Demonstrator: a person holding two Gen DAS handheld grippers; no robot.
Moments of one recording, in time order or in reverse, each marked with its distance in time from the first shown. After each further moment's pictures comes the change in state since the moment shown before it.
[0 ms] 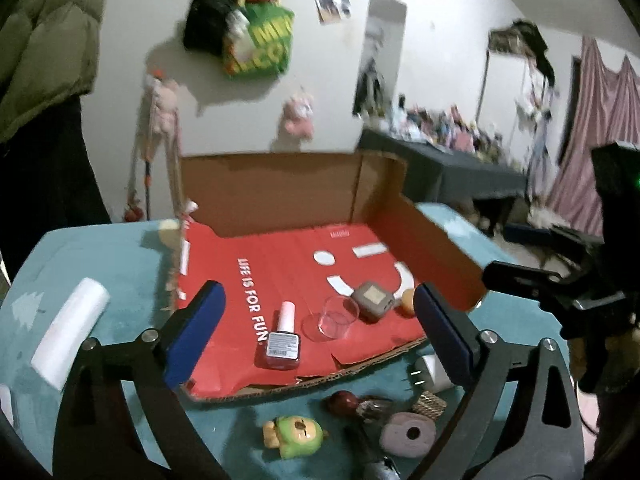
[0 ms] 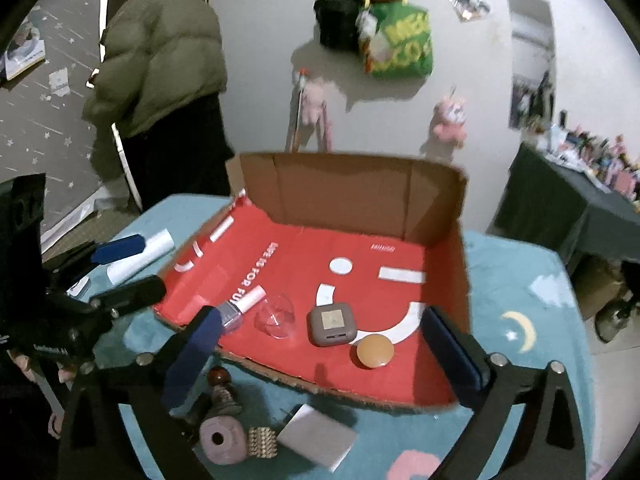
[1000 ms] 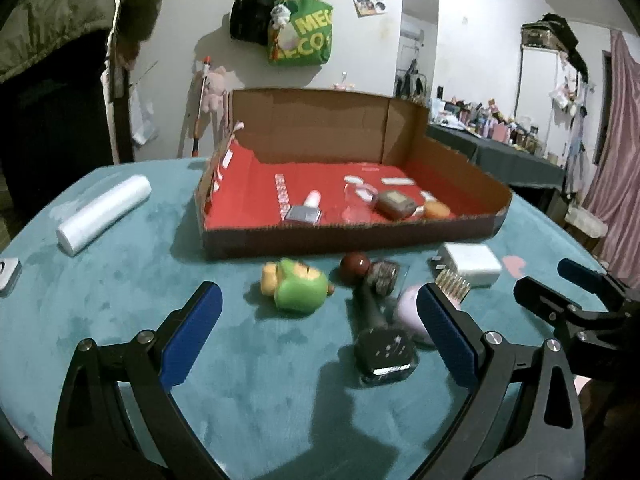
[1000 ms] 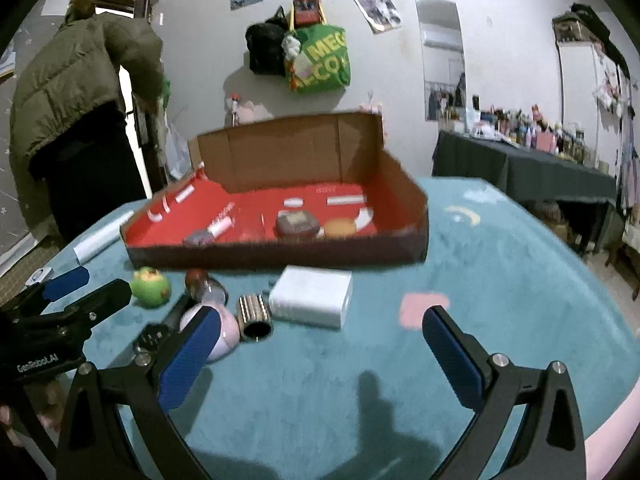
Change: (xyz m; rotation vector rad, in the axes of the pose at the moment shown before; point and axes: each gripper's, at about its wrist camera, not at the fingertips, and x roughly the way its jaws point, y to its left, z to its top) left arm -0.016 -0.024 -0.130 -0.034 0.022 0.172; right arm -0.013 0.029 -0.154 0.179 -0.068 -0.212
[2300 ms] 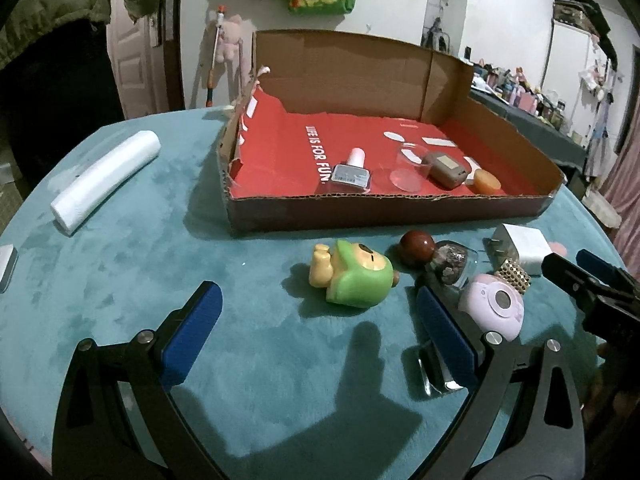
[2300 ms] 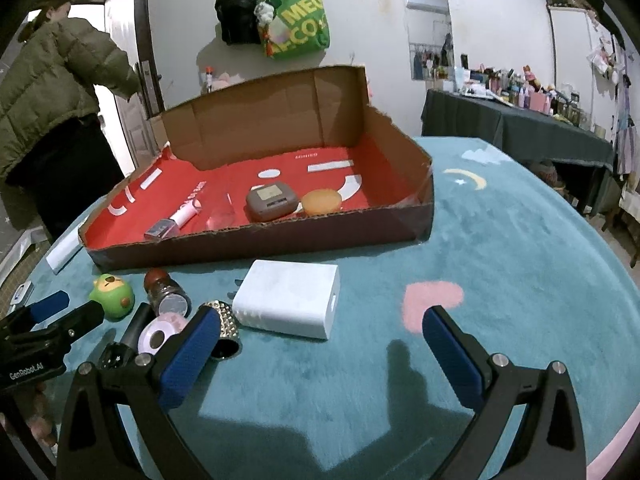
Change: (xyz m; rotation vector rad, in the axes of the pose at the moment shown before) left arm 0.043 0.033 0.016 -0.029 0.197 0.046; right arm 0.044 -0.012 0.021 0.063 0.135 -0.030
